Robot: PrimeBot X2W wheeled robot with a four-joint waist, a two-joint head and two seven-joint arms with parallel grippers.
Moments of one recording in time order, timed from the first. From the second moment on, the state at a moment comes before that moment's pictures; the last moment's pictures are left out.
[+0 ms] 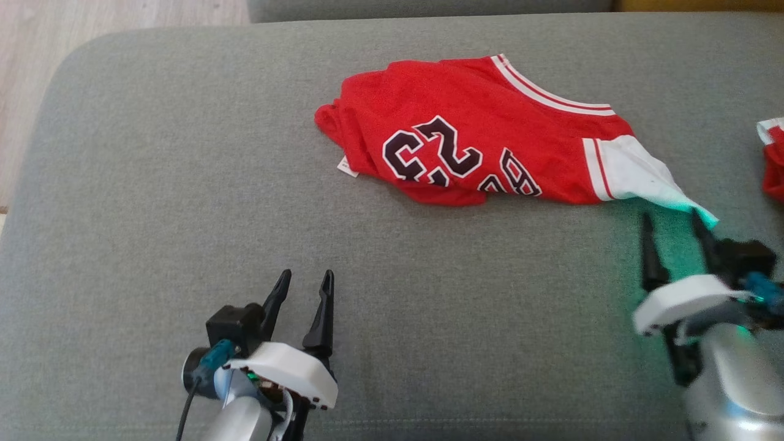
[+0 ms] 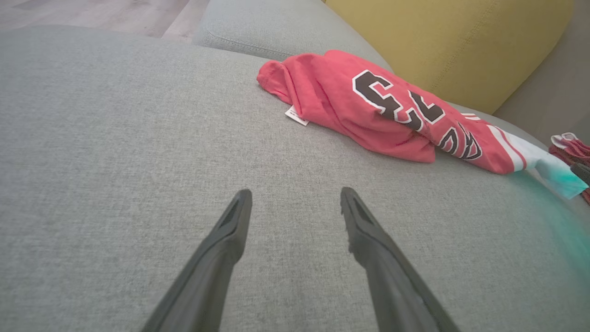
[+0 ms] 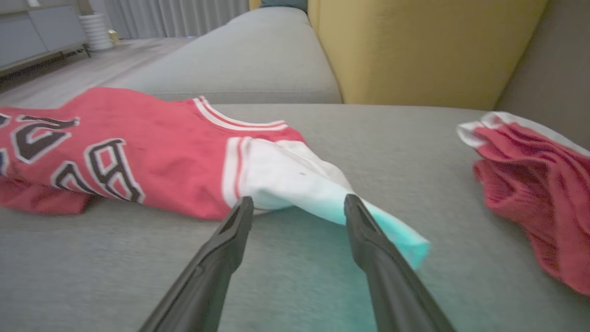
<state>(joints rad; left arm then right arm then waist) -0.12 0.04 -0.42 0.37 -0.37 0.06 -0.26 -0.33 -0.16 -0.08 0.70 0.06 0.13 -0.26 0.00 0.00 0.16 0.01</state>
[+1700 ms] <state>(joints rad) -0.14 0.04 -0.44 0.36 -0.38 0.06 -0.26 -0.51 -0.07 0.50 0.63 0.35 0.13 -0.26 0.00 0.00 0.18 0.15</state>
